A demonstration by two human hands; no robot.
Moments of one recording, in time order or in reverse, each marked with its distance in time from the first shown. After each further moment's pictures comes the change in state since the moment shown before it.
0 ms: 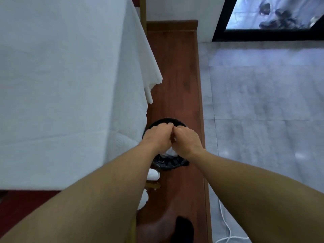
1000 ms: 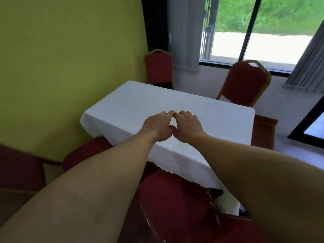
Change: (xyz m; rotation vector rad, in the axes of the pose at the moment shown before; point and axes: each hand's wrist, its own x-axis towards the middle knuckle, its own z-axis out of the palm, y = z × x) left_hand -0.573 -0.223 -0.319 0.088 0.612 -0.353; right_hand -0.214 -0.608 -0.202 -0.253 0.290 -0.578
